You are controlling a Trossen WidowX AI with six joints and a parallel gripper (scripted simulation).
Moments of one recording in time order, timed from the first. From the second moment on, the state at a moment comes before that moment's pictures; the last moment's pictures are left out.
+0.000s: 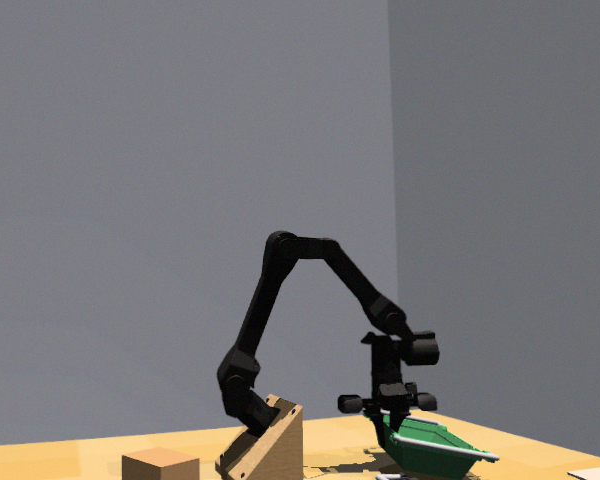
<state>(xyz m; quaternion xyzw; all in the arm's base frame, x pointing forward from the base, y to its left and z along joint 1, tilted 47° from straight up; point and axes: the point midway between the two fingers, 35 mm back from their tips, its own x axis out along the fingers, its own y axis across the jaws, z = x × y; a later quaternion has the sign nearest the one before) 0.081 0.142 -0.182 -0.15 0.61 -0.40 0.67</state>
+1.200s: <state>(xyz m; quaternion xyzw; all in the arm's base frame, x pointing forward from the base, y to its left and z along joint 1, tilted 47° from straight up) 0.097 0.225 -0.149 -0.15 0.61 -0.40 0.67</state>
